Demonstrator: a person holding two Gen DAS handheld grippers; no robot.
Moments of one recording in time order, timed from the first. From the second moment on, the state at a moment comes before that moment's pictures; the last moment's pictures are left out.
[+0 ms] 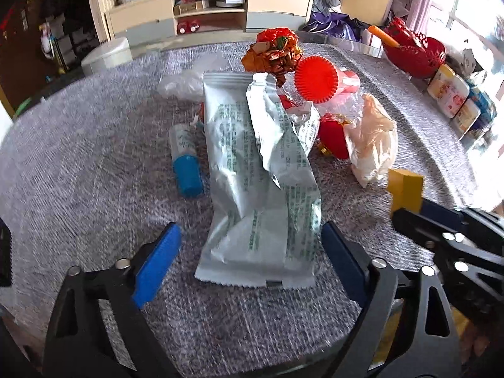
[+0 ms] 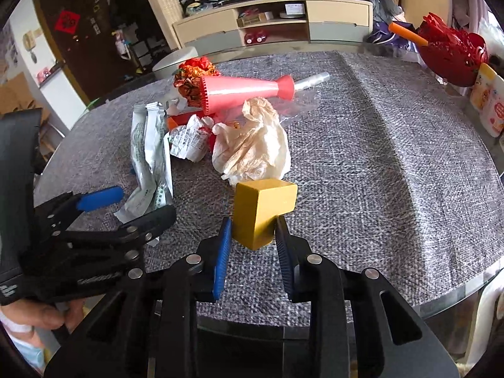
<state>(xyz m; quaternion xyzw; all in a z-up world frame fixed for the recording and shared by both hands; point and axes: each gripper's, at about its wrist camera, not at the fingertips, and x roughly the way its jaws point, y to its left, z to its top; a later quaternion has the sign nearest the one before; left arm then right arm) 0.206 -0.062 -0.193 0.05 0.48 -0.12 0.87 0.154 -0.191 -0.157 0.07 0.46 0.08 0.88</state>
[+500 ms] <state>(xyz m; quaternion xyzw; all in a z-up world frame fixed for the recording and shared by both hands) 0.170 -0.040 -0.177 0.03 0.47 -0.12 0.87 0.137 -0.189 -0.152 0.06 0.45 0.09 0.89</state>
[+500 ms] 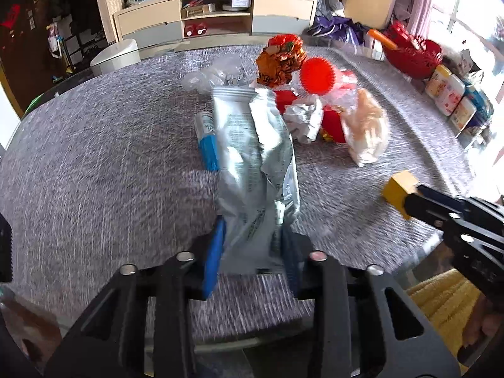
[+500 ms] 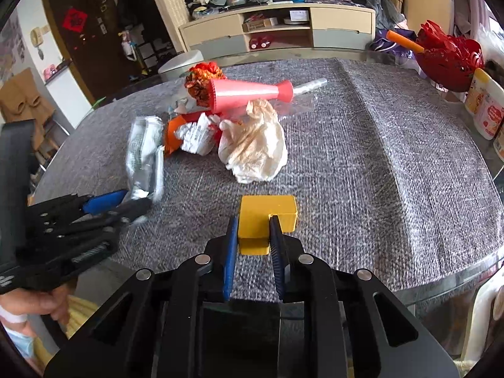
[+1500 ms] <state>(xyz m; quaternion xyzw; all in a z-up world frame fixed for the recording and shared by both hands) 0.017 -0.029 -0.242 -0.01 0.56 -0.16 0.81 0.032 -0.166 -0.218 0.07 0.54 0.14 0.83</state>
